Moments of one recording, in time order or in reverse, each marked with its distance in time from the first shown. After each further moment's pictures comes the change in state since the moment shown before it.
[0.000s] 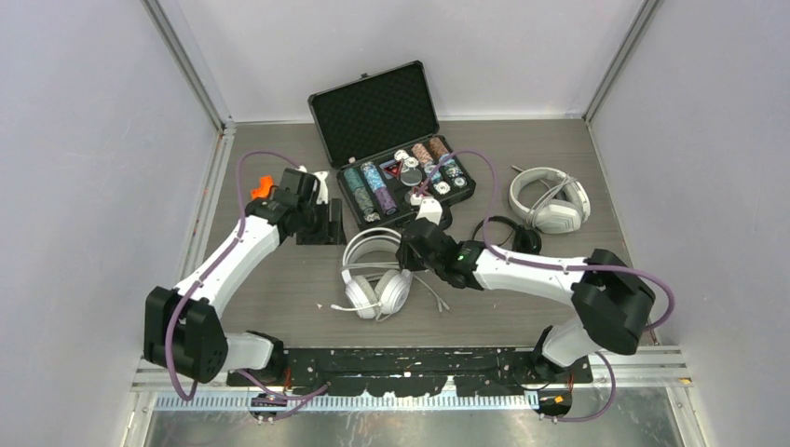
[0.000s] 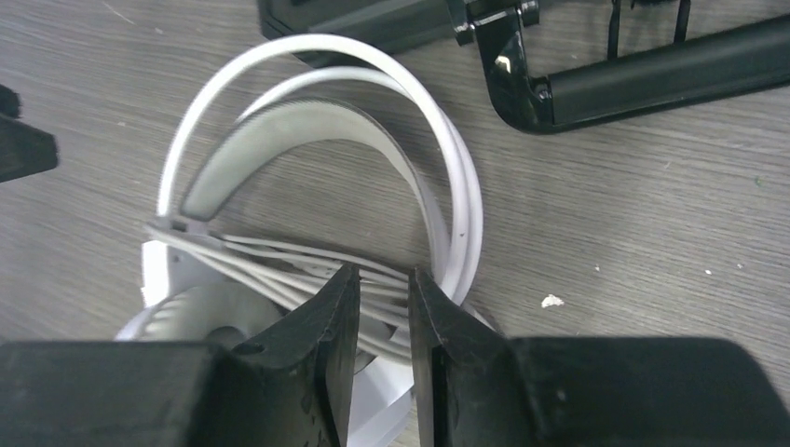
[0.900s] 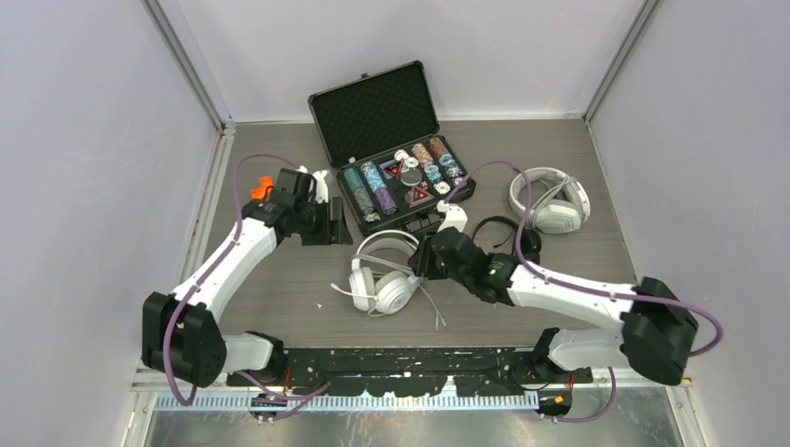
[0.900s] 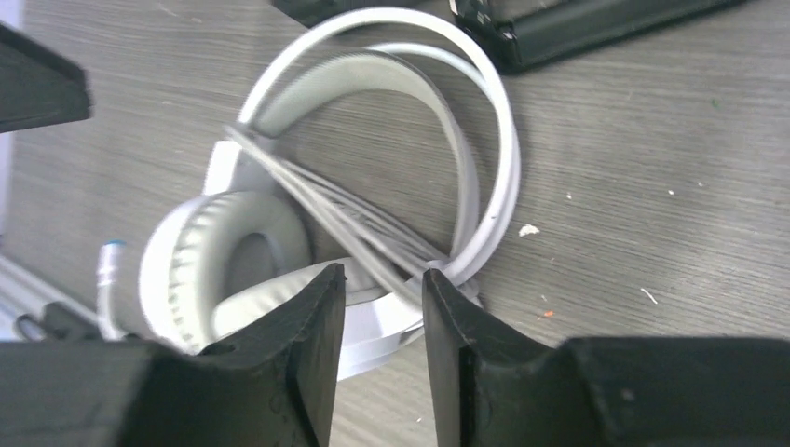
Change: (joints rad) left arm 0.016 0.004 -0.026 0.044 0.135 -0.037; right arm -0.010 -0.200 -0.174 0.003 -0.036 0.074
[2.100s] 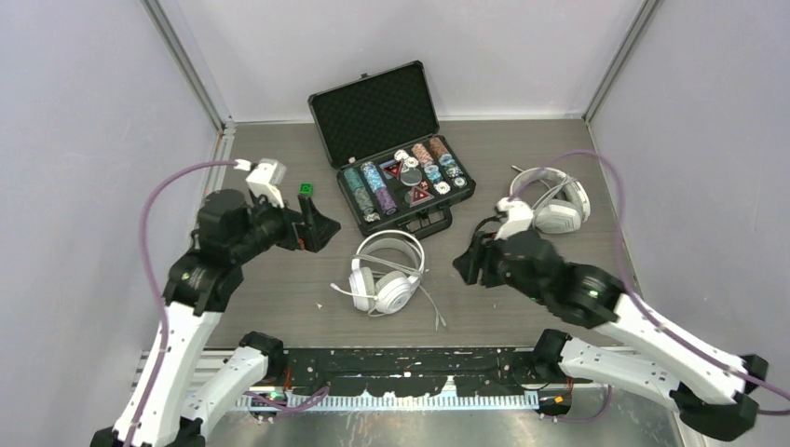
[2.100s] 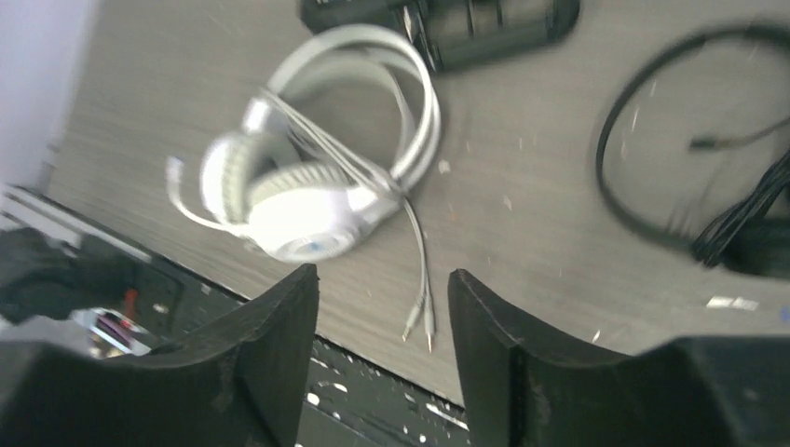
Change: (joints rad) left arm 0.002 -0.545 0.135 -0.037 0.025 0.023; right arm 0.002 -0.565 0.243 -0.653 0.056 -0.156
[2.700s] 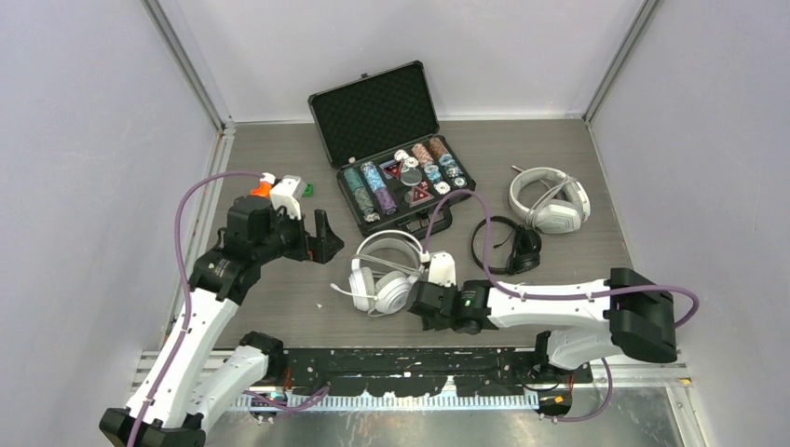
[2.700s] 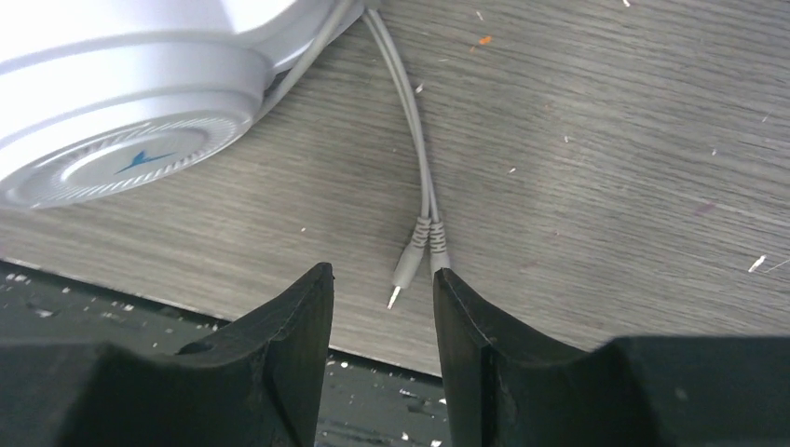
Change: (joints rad) left arm 0.000 0.042 -0.214 0.026 -0.026 0.076; right arm 0.325 0.609 -0.183 0.137 0.090 0.353
